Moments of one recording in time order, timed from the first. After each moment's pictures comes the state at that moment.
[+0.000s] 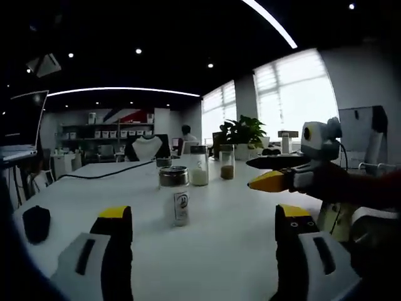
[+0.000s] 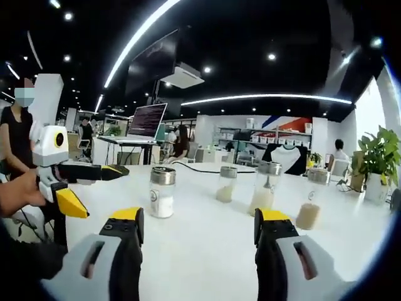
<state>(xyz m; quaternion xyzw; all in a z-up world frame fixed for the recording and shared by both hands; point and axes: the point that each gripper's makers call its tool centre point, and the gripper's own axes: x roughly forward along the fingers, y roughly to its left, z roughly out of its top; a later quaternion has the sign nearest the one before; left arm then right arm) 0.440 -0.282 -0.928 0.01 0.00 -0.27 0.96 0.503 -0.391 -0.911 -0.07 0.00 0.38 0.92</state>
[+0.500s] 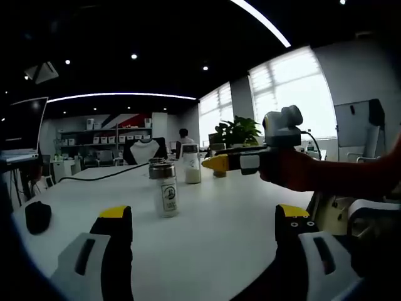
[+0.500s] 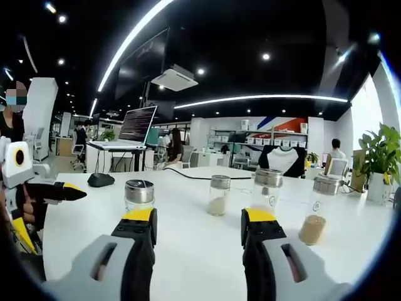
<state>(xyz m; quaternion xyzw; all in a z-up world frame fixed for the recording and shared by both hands) 0.419 -0.291 -0.939 0.02 -0.01 -0.27 0.96 0.550 -0.372 -0.900 -0.06 -0.01 0.37 0.93</state>
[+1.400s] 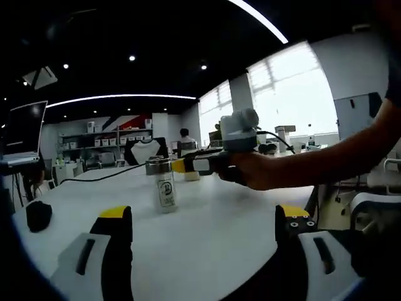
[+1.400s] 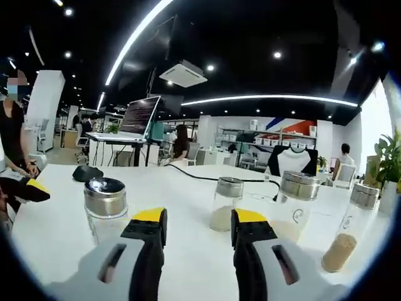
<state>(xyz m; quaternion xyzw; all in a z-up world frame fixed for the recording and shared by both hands) 0.420 -0.293 -0.947 0.04 -0.01 -0.26 0.96 0.614 -0.323 -0.916 -0.09 0.00 0.39 0.92</state>
